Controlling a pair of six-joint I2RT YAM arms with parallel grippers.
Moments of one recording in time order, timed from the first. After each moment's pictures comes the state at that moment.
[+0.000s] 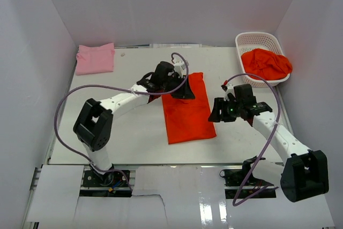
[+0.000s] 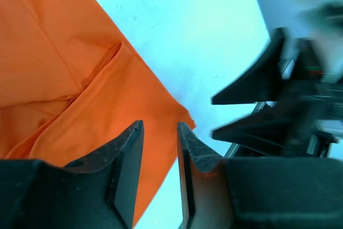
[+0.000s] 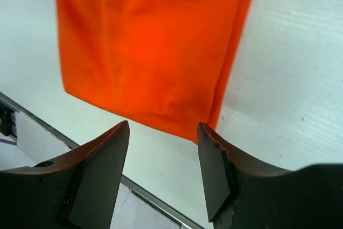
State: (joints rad) left arm -0.68 1.79 1.29 -0.10 0.46 -0.51; right arm 0.30 1.12 0.74 -0.52 -0.43 0.22
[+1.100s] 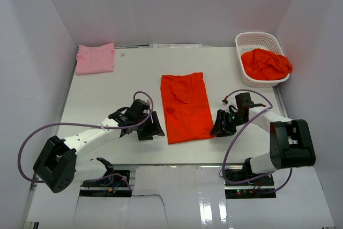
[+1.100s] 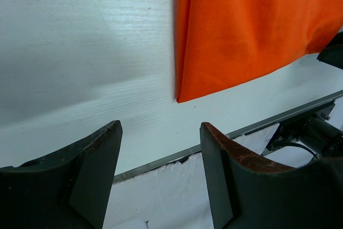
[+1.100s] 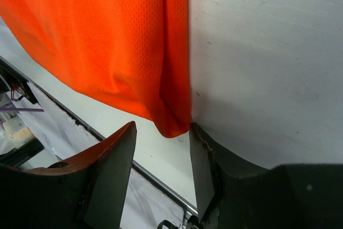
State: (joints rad) left arm -0.68 1.22 0.68 -0.46 0.18 -0.88; right arm 0.14 1.42 0.62 -0.53 -0.63 0.16
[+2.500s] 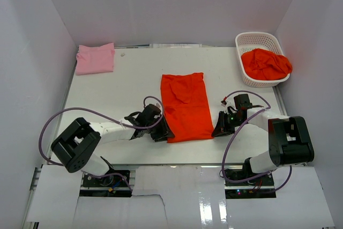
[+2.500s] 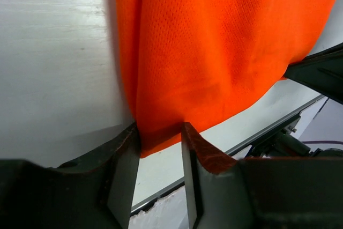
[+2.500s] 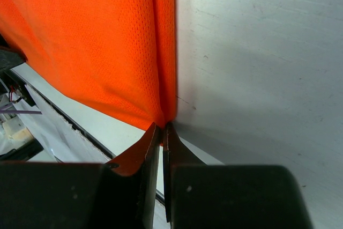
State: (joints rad) left arm -0.78 1.46 0.59 -0.04 0.19 -1.07; right arm 0.15 1.46 0.59 -0.45 -0.65 0.18
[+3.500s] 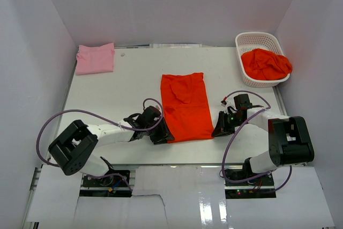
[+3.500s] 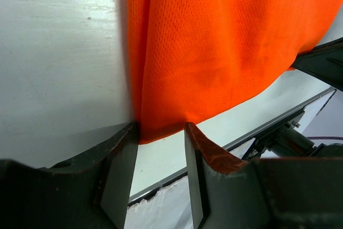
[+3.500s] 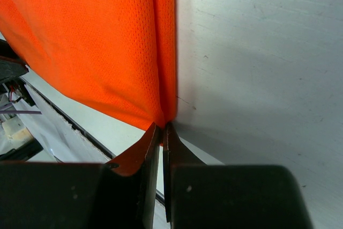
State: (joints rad) left arm -0.80 1.44 0.58 -0.08 0.18 -1.10; right arm 0.15 1.46 0.59 -0.45 -0.65 0.18
